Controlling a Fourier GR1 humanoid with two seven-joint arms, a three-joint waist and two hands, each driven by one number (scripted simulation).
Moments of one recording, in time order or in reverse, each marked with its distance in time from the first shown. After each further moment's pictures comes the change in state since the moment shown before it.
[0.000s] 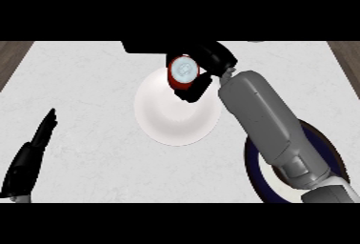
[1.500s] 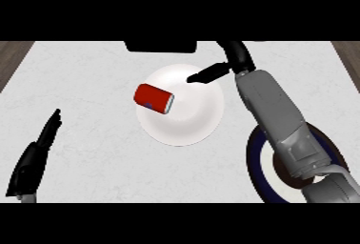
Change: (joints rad) left arm -0.011 -0.033 0.011 0.025 -0.038 -0.014 -0.023; right arm -0.053 -0.010 -0.217 0.376 -0.511 -0.202 -0.101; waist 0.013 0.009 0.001
